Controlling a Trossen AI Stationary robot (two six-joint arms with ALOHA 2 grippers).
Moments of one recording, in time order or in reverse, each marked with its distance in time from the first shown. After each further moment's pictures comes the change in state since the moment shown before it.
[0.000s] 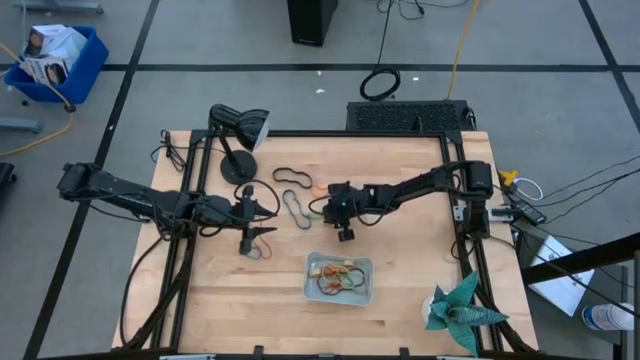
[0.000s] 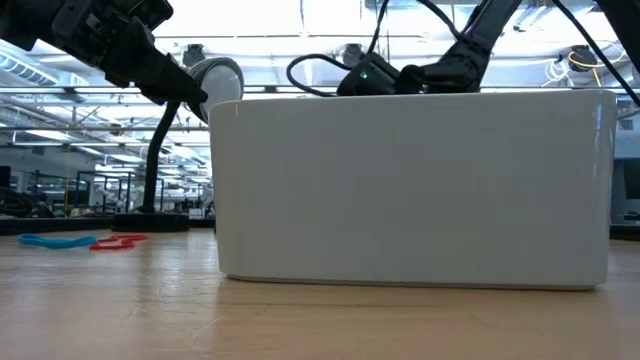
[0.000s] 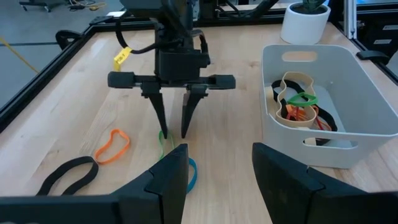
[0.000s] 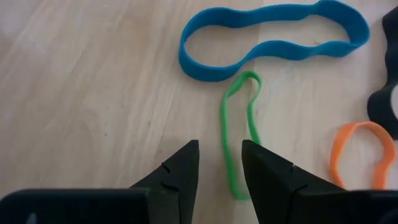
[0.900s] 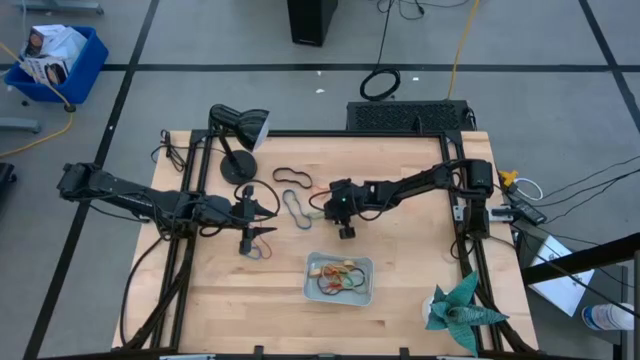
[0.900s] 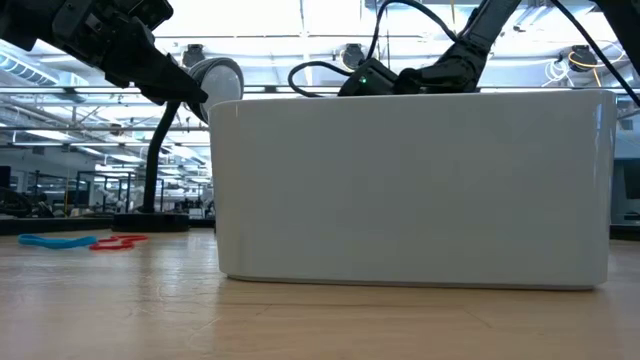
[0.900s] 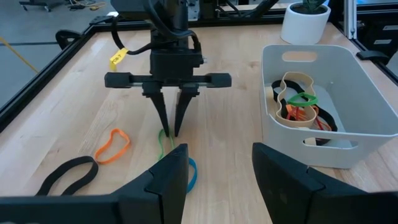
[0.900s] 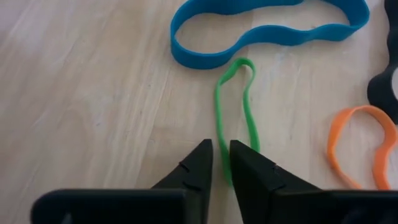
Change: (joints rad) left arm 0.000 0.000 0.000 0.000 0.000 -0.001; right arm -0.027 -0.002 0.001 -0.082 -0.007 -0.009
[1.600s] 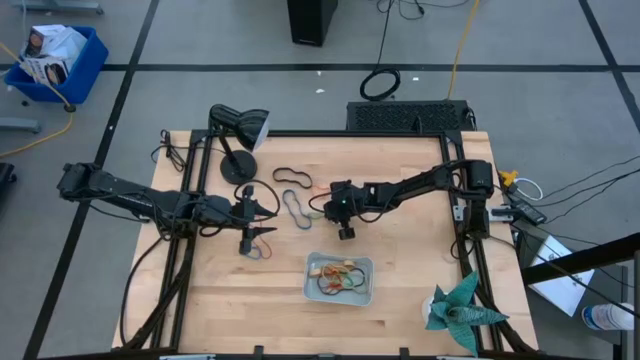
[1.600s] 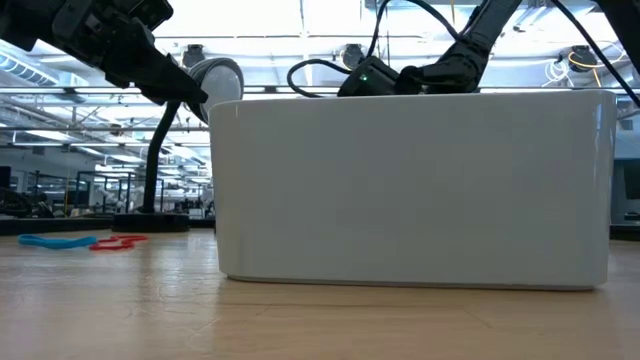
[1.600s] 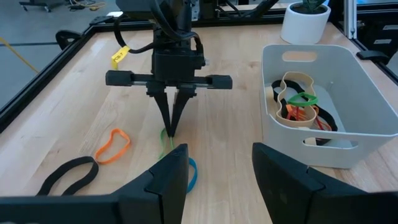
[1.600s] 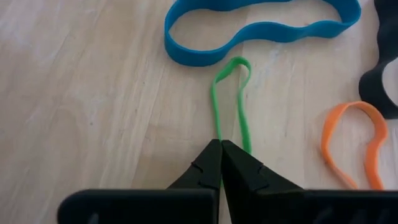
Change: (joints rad) left arm 0.000 0.000 0.000 0.000 0.000 0.002; right arm 0.011 -0.003 -0.001 0.011 0.061 0.006
